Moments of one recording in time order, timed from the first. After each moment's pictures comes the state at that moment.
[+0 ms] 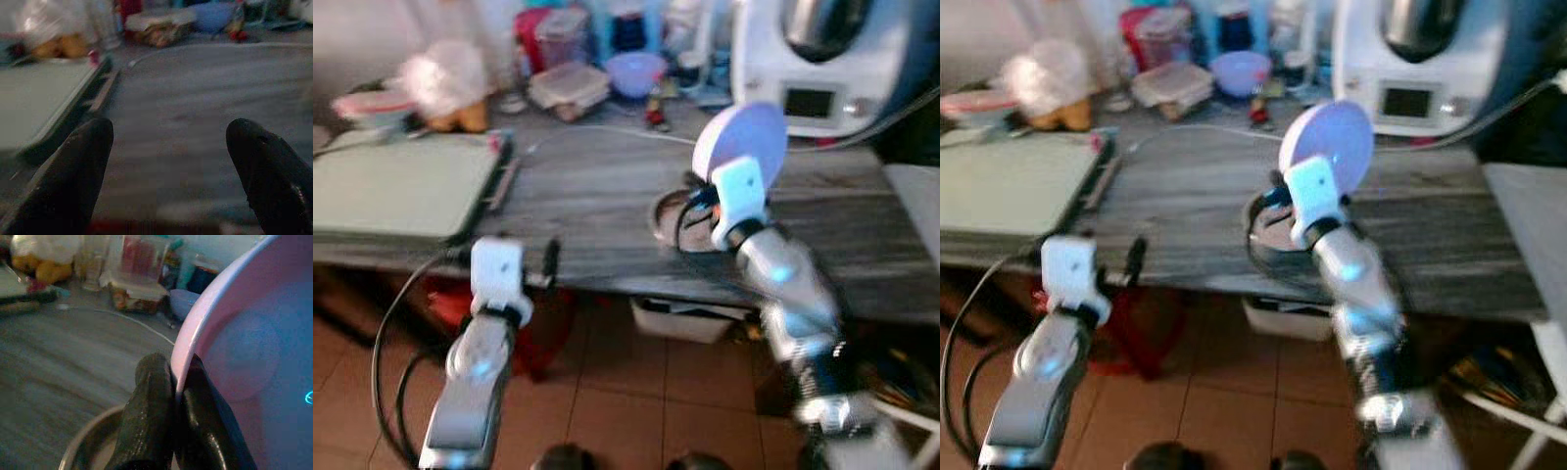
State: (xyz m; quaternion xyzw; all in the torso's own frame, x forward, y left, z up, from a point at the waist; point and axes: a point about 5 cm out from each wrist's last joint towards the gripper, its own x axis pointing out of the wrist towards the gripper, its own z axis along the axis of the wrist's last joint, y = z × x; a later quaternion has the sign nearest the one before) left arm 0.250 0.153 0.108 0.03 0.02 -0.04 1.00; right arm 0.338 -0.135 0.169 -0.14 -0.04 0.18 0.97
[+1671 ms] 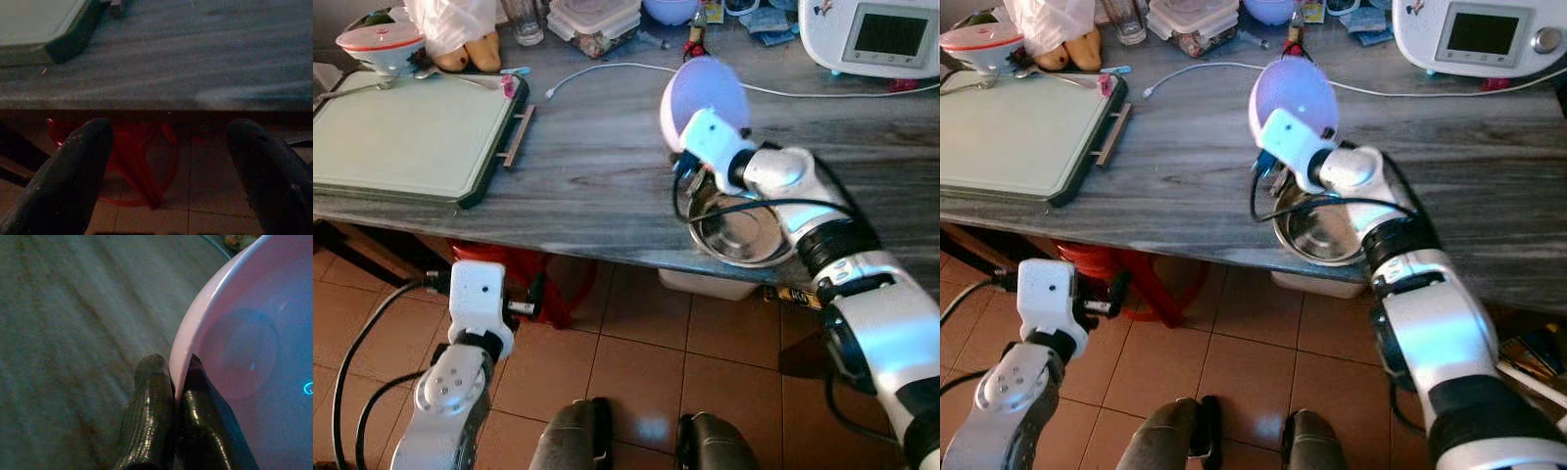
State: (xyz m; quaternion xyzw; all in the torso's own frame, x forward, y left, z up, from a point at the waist) left arm 0.218 0.163 0.120 0.04 0.09 -0.04 0.99; right arm 0.404 -0.135 0.213 -0.37 0.03 0.33 0.87
